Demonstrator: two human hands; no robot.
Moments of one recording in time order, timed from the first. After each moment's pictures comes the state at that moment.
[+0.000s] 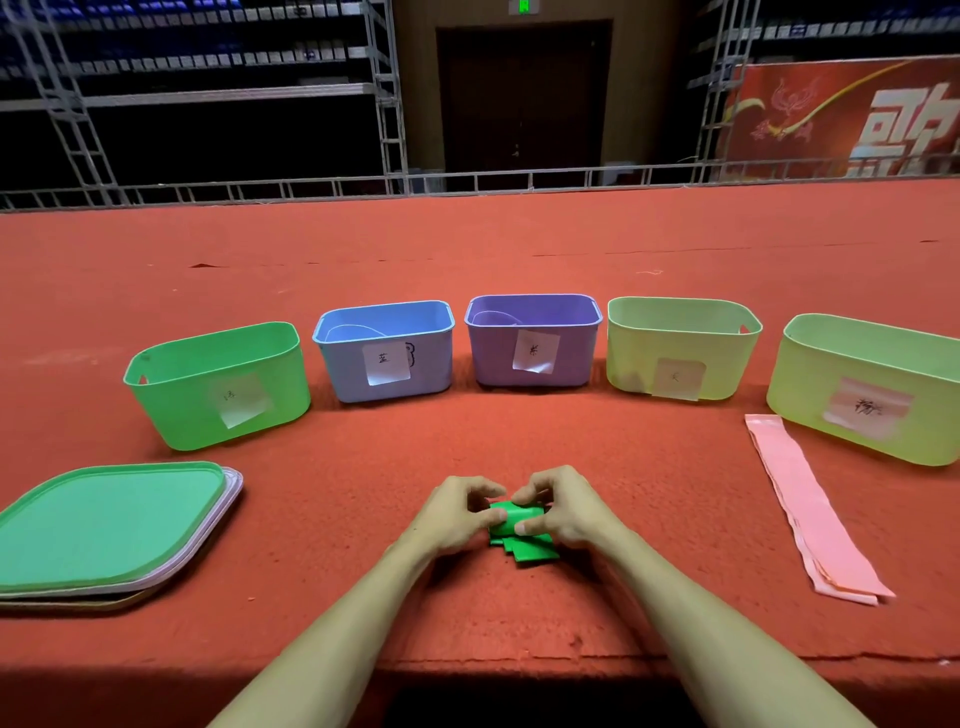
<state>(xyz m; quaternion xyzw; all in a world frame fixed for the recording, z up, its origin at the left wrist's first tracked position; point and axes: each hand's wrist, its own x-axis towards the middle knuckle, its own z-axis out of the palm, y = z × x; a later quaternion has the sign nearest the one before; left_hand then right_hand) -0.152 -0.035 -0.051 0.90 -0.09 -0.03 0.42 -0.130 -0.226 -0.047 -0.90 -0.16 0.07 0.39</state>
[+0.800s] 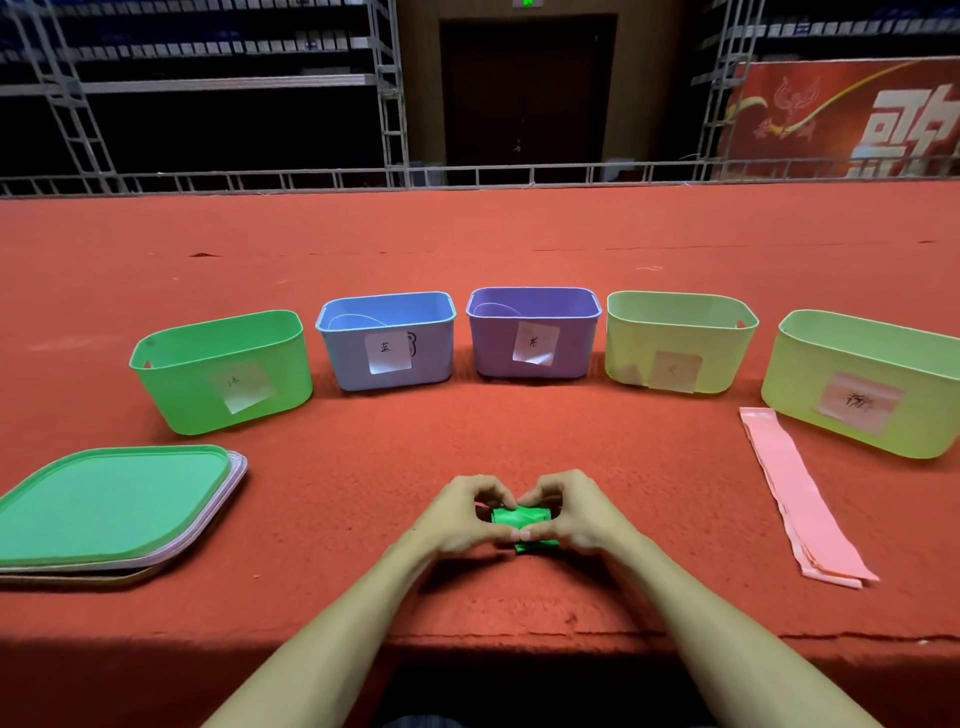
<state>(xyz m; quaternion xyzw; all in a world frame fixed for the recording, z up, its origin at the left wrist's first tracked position) -0.180 -0.044 -0.042 0.89 -0.15 -0.04 0.43 -0.156 -0.242 -0.047 -0.90 -0.19 0.07 0.39</state>
